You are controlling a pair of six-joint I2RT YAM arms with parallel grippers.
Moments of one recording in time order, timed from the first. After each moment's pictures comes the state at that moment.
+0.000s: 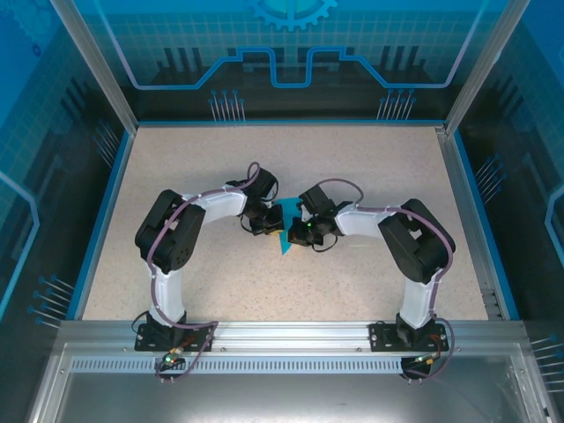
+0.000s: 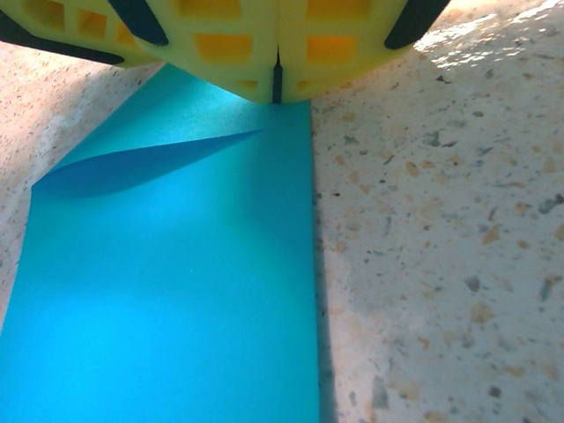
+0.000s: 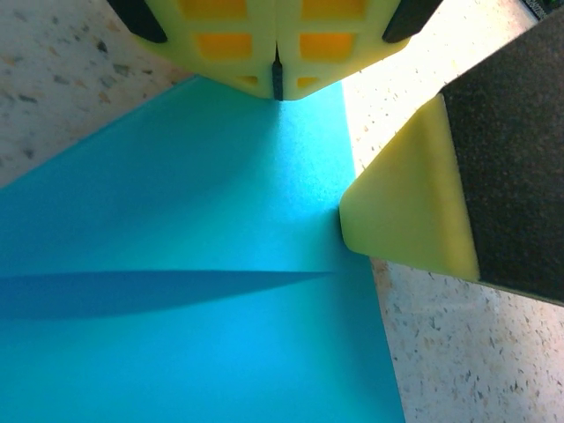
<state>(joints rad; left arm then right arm) -0.48 1.97 1.23 -0.52 0.38 -0.76 0.63 1.87 1.02 -0.24 -0.39 0.76</state>
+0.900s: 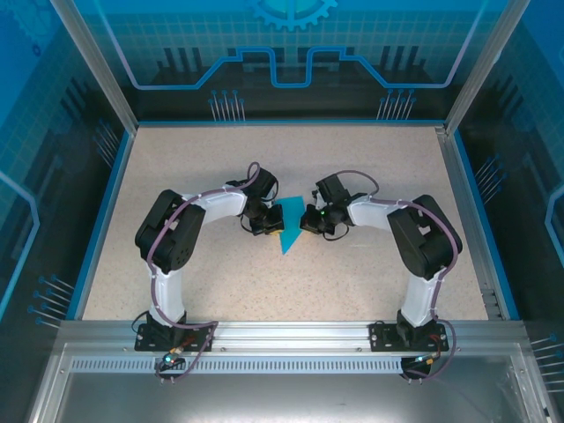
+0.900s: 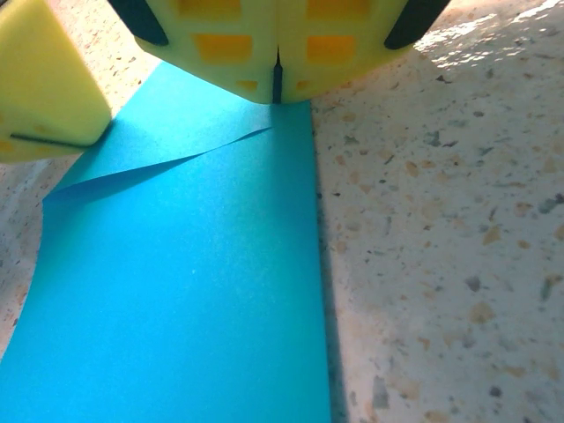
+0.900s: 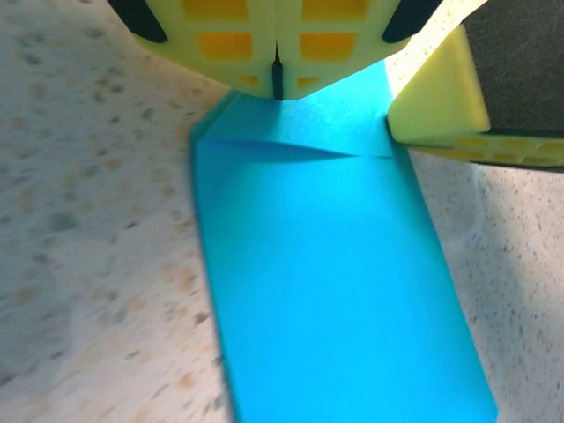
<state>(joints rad) -0.48 1.97 1.23 -0.52 0.37 -0.76 0.49 1.87 1.03 -0.23 -0.40 0.74</state>
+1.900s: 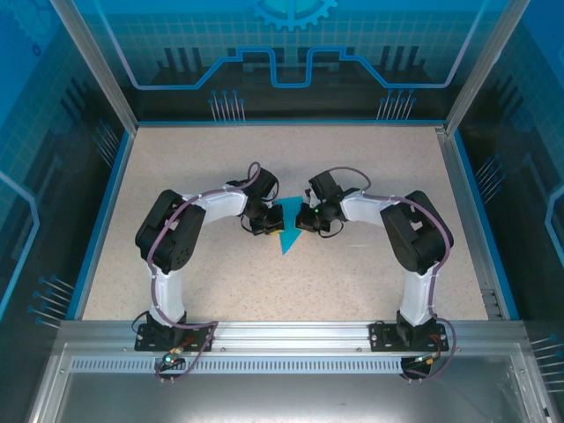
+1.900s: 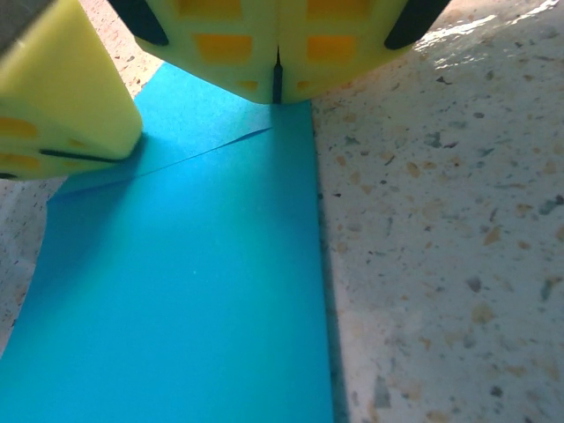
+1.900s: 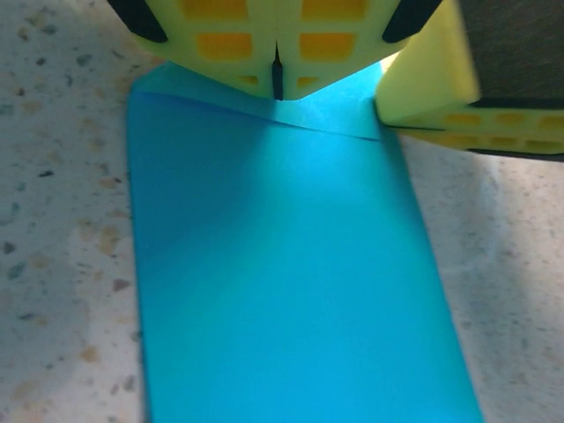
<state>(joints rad) -0.49 1.97 1.23 -0.53 0.37 -0.76 0.52 1.94 1.12 -0.30 -0.40 0.69</state>
